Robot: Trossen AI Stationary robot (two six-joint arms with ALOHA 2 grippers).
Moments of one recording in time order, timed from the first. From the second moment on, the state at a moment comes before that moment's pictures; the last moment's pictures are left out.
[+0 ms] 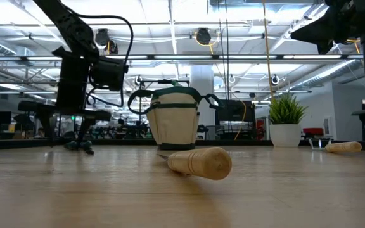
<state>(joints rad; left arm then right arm) 0.39 1.57 0.77 -0.87 -0.15 -1.52 -0.25 0.17 0.39 -0.28 0.00 0.04</state>
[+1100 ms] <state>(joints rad) 0.43 1.56 0.68 -0.69 -0.25 -1.50 -0.25 0.17 0.39 -0.28 0.00 0.05</state>
